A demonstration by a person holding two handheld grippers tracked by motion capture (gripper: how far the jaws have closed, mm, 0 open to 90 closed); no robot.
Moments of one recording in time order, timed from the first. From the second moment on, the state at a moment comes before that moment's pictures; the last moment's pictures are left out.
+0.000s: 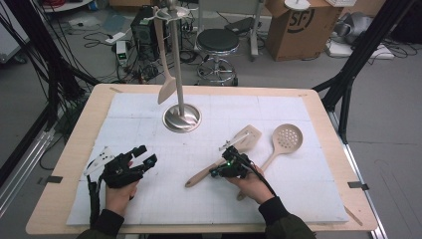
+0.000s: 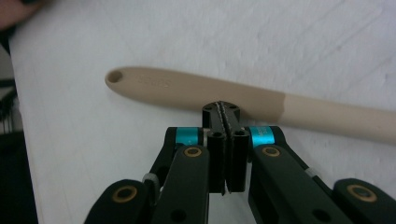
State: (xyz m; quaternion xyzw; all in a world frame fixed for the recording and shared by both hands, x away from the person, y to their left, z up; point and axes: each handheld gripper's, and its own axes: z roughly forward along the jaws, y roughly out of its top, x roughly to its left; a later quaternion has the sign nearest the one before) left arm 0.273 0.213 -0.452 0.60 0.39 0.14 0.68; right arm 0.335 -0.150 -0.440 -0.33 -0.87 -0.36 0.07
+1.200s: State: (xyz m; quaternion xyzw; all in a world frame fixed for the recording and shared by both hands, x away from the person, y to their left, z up) left arm 0.270 0.216 -0.453 0.60 0.39 0.14 0.69; right arm 0.392 -0.139 -0.423 -0.42 -0.84 -0.34 -0.03
